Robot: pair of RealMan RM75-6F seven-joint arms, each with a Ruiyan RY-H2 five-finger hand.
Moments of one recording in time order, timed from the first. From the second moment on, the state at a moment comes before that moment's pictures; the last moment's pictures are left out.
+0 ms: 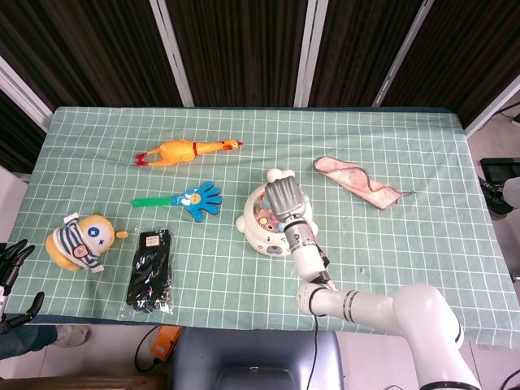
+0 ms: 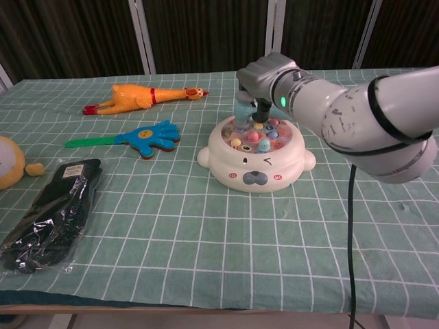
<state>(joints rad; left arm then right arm) -0.06 -1.00 0.01 -1.55 1.63 1.58 -0.31 1.16 -1.83 0.28 -1.12 -0.54 1.00 -1.09</state>
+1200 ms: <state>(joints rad) -0.06 -1.01 0.02 -1.57 1.65 1.59 -0.25 0.61 -1.43 -0.03 -1.31 -1.17 1.22 -0.33</state>
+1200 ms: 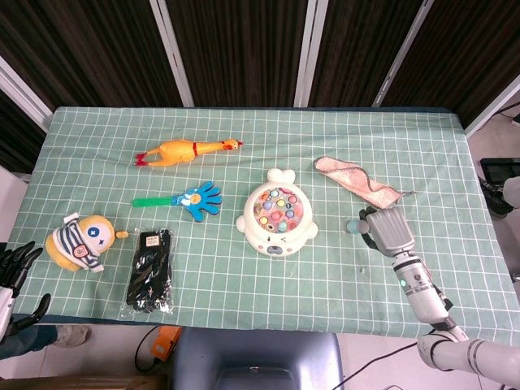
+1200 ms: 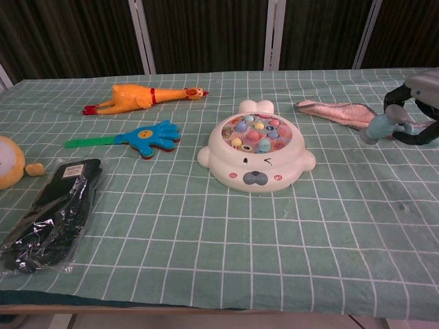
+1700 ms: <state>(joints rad) -0.06 -1.02 0.02 -1.57 1.66 1.58 -0.23 0.55 -1.52 0.00 -1.14 -1.24 1.14 -0.16</state>
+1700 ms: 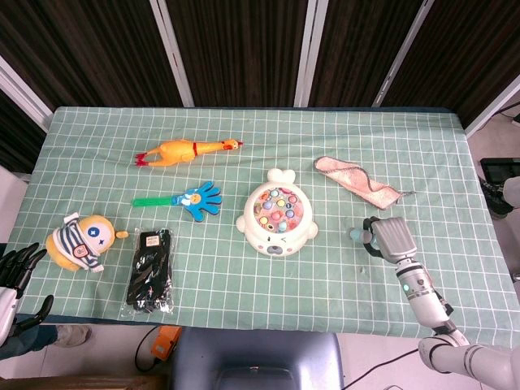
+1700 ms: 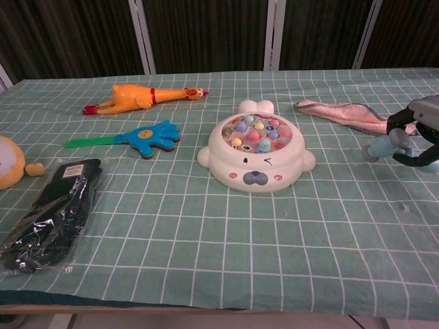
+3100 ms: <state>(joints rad) -0.06 -1.02 0.03 -1.58 1.66 1.57 -0.22 0.53 -1.60 0.10 -0.96 -1.26 0.97 -0.04</state>
